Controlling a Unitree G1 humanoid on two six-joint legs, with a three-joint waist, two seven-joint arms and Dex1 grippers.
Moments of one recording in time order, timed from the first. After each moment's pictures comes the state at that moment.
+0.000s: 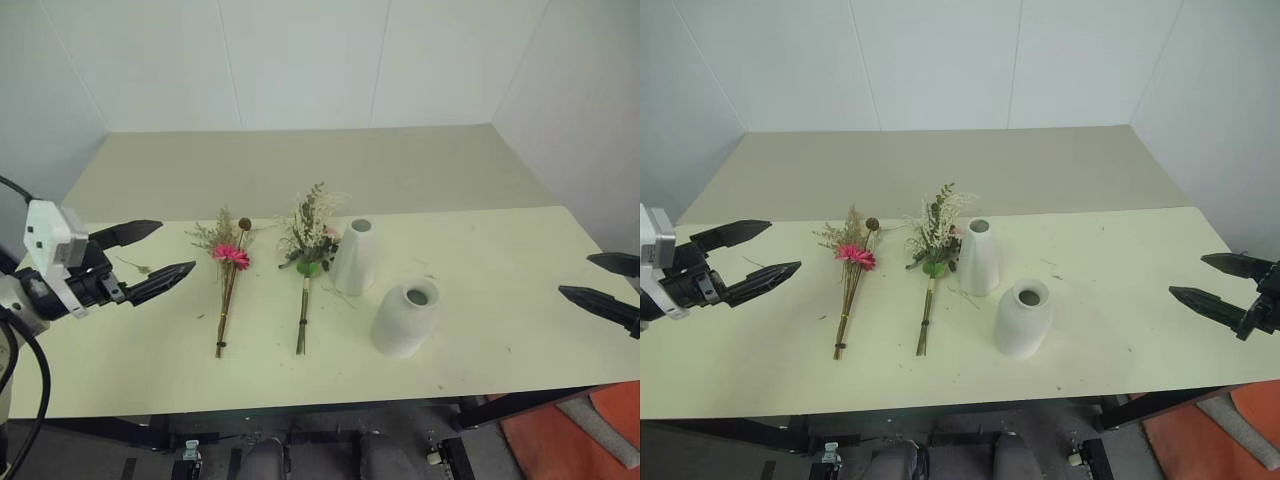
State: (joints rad) left arm -0.07 0.90 0.57 -0.32 -0.68 0.51 -0.99; right arm -0.06 -1.03 -0.64 0.17 0.49 0.29 1.27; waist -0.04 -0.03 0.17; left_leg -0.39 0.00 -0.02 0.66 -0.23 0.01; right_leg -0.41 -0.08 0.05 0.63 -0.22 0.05
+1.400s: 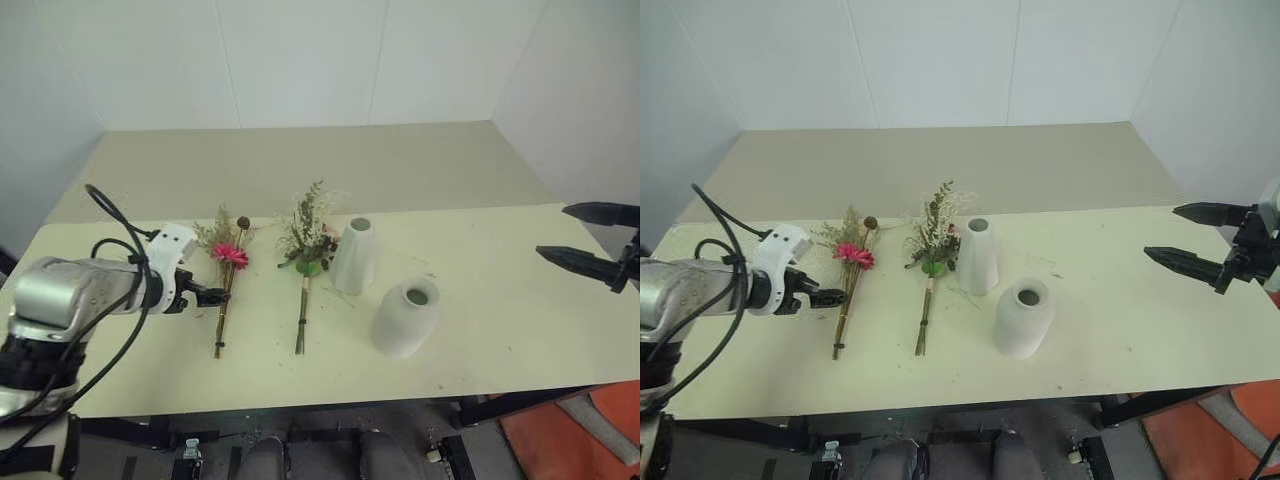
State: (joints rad) left arm -0.60 0.86 -0.03 -0.11 -0.57 1.42 -0.47; right arm -0.34 -1.08 -0.46 0.19 0.49 0.27 1.30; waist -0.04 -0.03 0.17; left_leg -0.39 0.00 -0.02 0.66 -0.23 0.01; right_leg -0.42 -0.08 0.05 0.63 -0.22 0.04
